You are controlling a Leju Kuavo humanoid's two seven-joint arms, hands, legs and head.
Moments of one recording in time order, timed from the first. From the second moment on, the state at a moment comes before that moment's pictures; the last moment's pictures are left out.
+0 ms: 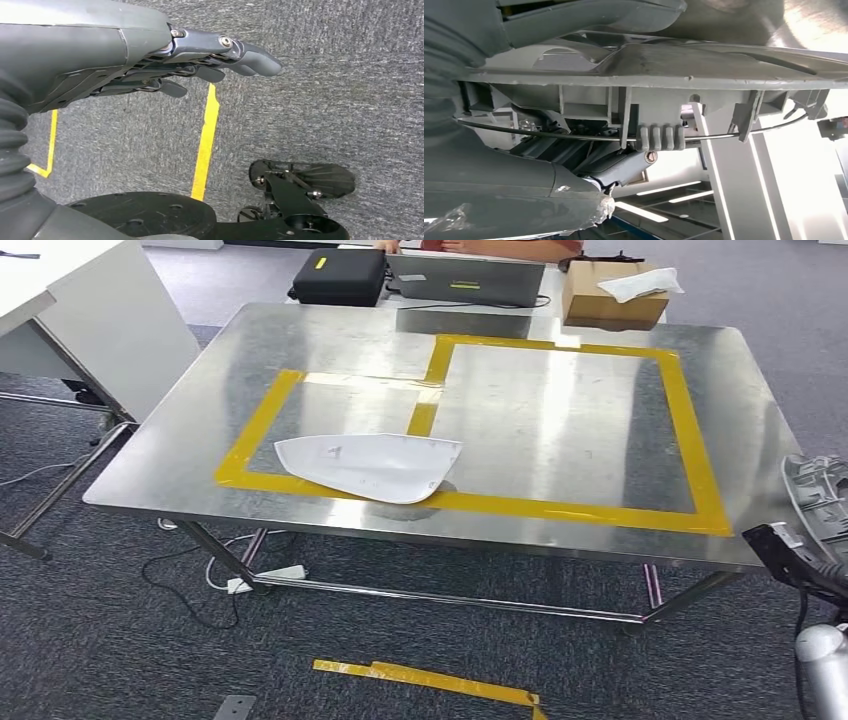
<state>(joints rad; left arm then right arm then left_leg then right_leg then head) -0.10 -0.03 -1.00 -0.15 1.08 0.35 -0.08 -0.22 -0.26 -0.27 -1.07 1.12 -0.53 -0.04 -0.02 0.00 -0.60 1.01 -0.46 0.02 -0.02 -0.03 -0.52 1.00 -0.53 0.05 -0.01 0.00</state>
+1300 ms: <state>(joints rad) -0.14 -0.05 -1.14 -0.15 1.03 0.32 -0.03 -0.88 -0.19 0.22 -0.69 1.44 -0.40 0.11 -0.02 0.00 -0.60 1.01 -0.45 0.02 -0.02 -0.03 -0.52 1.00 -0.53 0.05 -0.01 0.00</state>
